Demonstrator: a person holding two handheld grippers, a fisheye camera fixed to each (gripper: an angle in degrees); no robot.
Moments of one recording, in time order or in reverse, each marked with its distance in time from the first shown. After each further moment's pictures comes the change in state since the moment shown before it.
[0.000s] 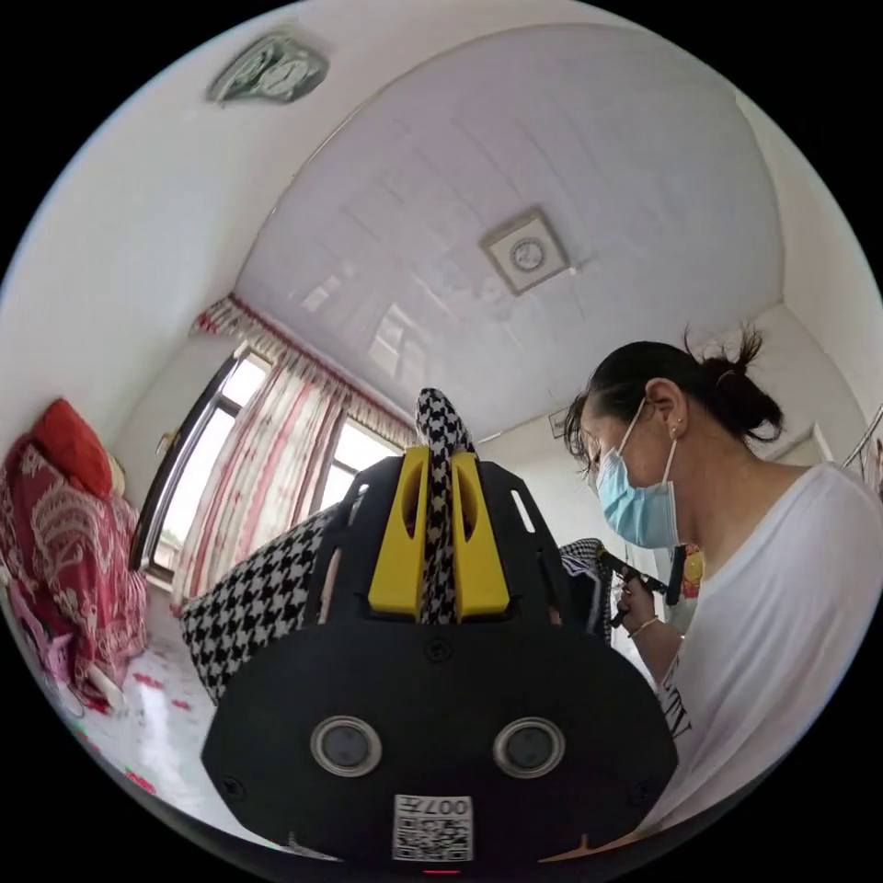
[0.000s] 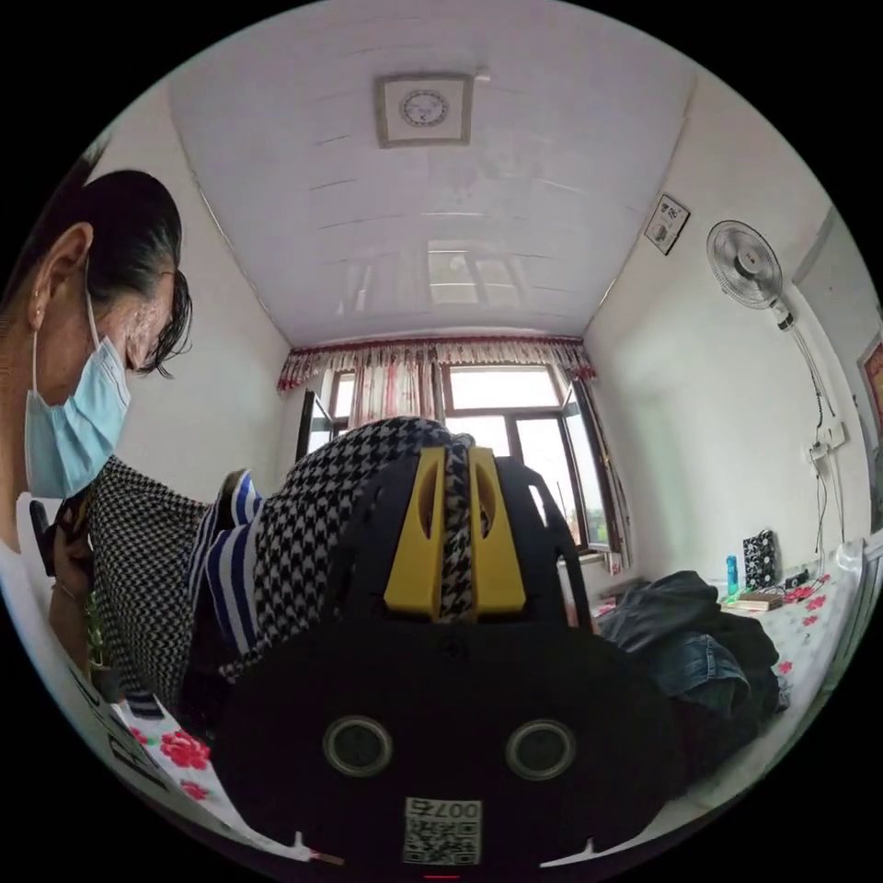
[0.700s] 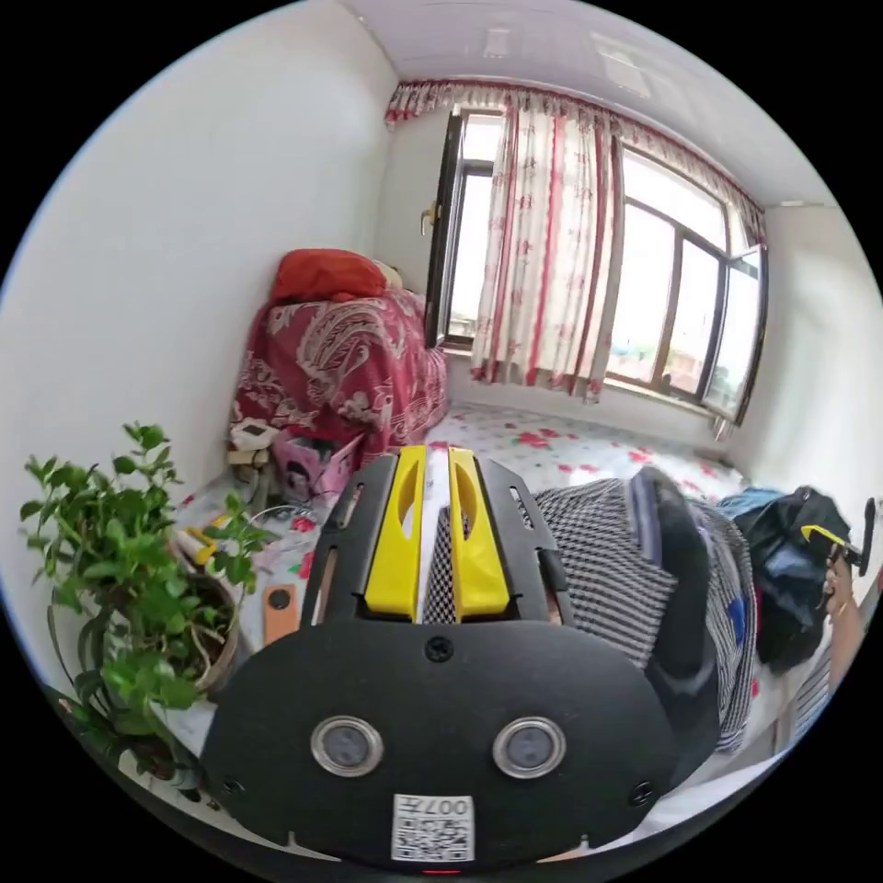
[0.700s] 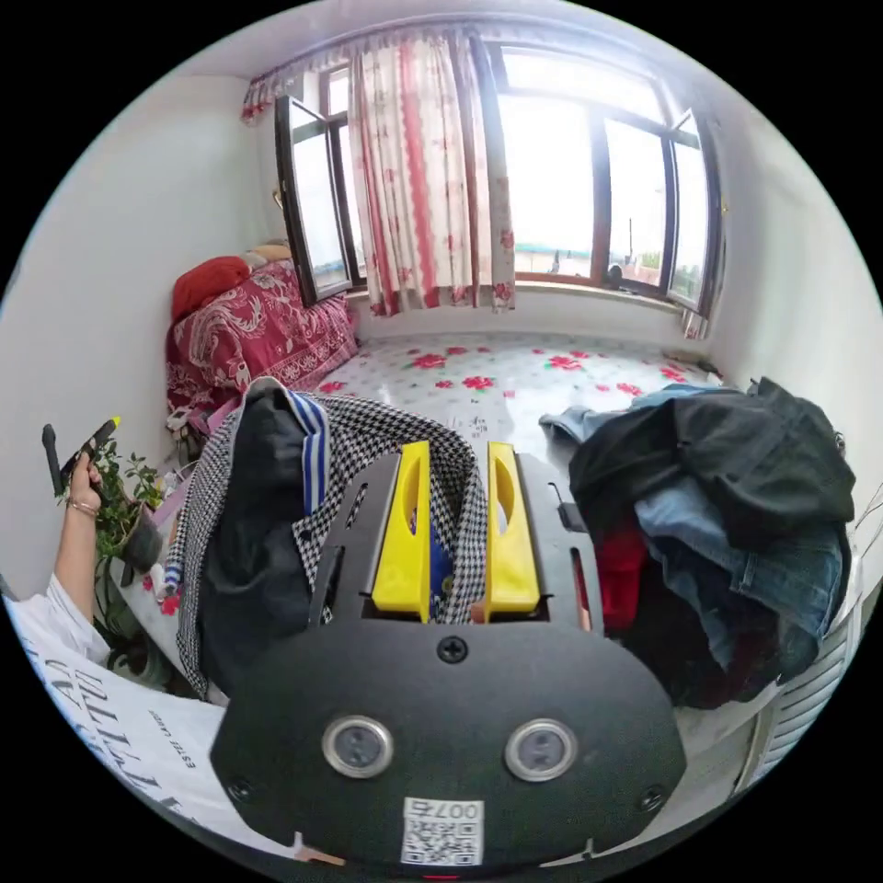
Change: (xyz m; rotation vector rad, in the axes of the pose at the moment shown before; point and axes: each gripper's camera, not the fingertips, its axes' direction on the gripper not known) left arm -0.272 0.164 0.081 -0.931 -1.011 0.025; right arm 0.057 0.316 0.295 -1.139 -0.145 0.007
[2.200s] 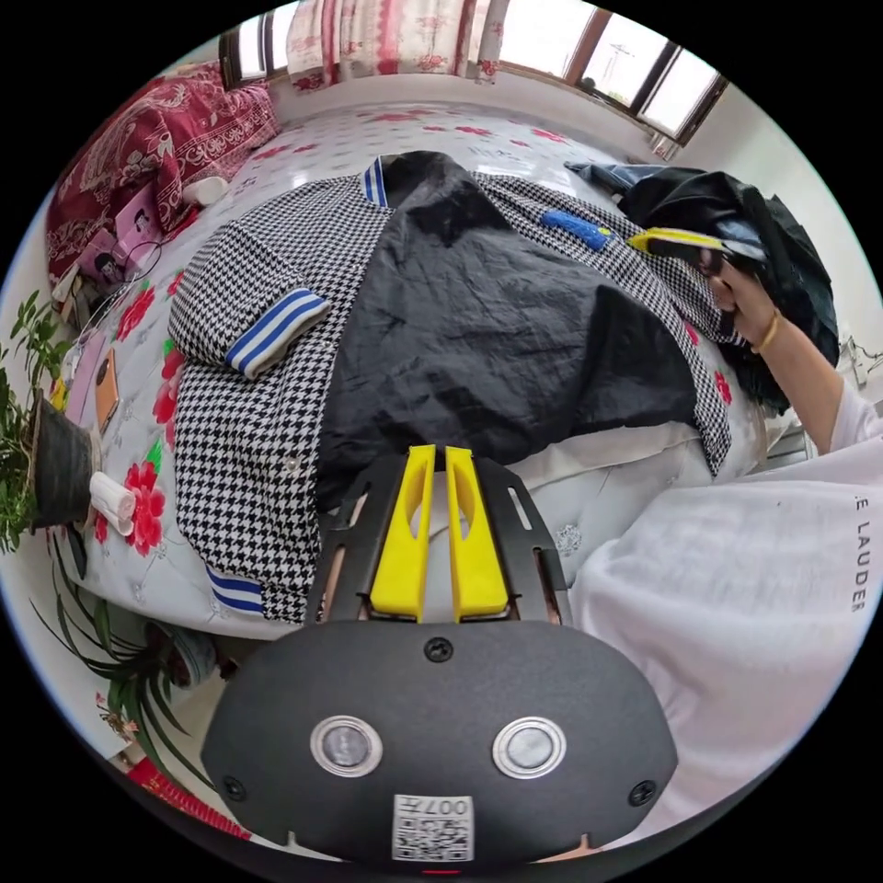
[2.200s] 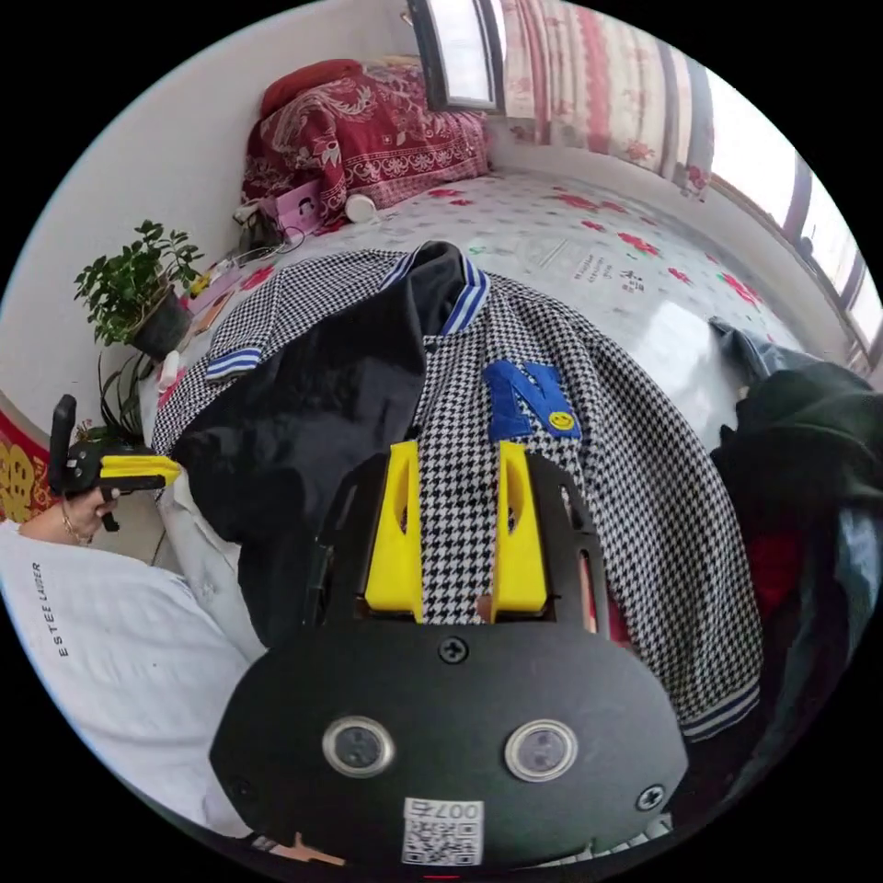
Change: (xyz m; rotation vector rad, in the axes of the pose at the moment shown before) left arm 0.234 0.320 0.157 -0.918 0.248 0.271; right arm 0.067 0.015 0.289 -0.443 -0.273 -0.408
